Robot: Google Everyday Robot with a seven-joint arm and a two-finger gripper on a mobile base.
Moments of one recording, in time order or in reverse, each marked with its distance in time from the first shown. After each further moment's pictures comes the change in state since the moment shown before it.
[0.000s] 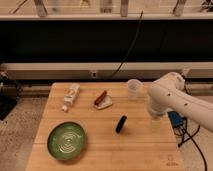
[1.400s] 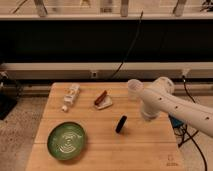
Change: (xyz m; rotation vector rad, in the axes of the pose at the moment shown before) arm -0.028 -0.001 0.027 -0.008 -0.019 -0.064
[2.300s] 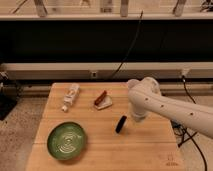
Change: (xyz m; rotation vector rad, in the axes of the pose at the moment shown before) arm -0.059 -0.010 0.007 -0.026 -0.012 -0.109
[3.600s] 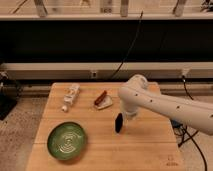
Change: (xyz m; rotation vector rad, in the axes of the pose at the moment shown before) arm -0.031 -0.016 0.007 -0.032 -0.038 -0.097
